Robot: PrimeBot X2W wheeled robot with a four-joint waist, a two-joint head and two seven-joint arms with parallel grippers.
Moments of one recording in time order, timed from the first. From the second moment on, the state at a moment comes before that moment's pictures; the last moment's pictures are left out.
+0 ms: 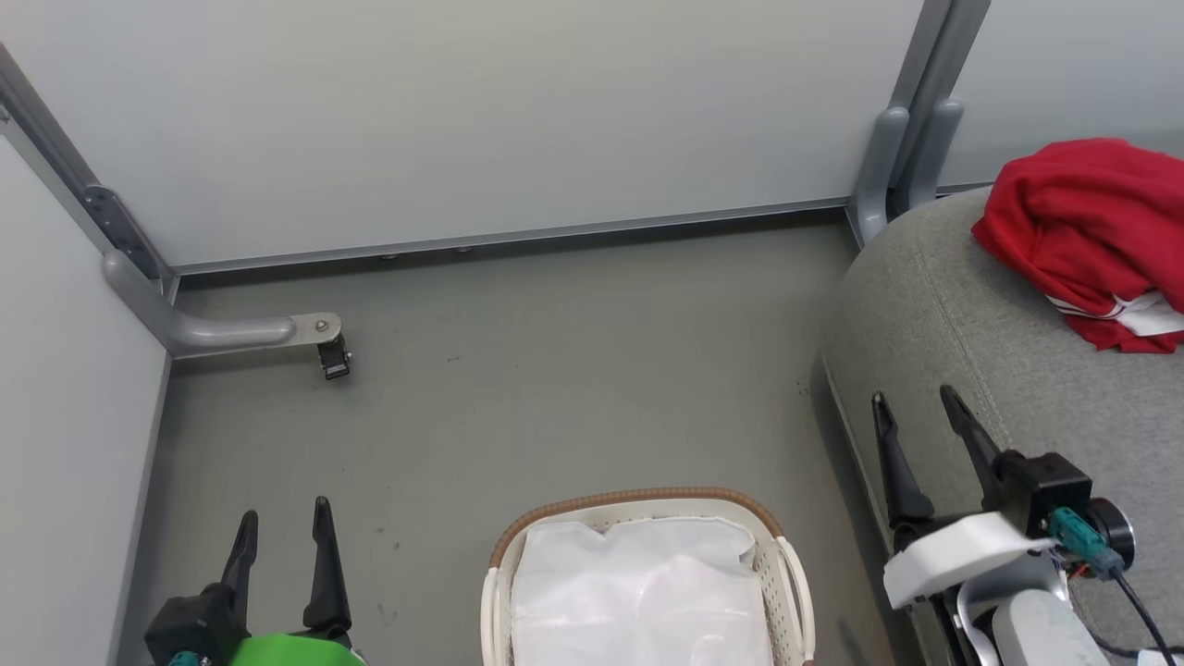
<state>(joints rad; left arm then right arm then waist) 0.06 0.07 -0.04 0.23 -0.30 -0.05 -0.26 -0.13 -0.05 0.02 0.24 0.14 0.13 -0.26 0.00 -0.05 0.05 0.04</state>
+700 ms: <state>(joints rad) 0.08 0.05 -0.01 0.24 -0.28 -0.08 -0.26 -0.07 -0.05 0.07 0.22 0.20 0.13 -0.26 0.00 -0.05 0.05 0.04</state>
